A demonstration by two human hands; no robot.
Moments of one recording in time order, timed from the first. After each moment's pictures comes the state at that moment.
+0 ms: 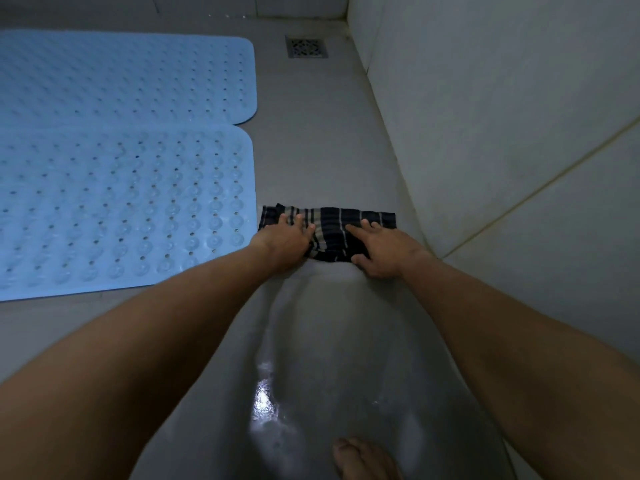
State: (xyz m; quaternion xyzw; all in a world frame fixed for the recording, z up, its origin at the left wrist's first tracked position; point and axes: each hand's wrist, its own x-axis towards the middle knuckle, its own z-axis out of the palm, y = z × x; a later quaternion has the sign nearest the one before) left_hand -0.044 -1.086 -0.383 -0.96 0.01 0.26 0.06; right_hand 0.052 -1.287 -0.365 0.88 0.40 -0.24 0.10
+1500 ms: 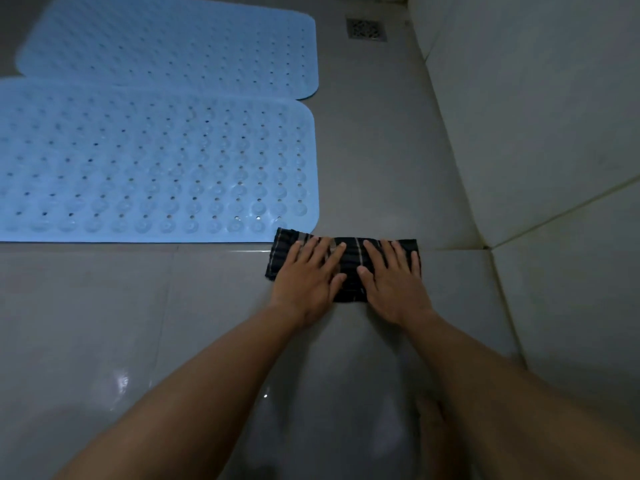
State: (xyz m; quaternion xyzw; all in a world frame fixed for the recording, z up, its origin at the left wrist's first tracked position) left_hand -0.199 -1.100 -0.406 -0.99 -0.08 0.09 -0.08; right_hand -0.101 -1.263 -0.392 0.94 0.31 -0.16 0.00
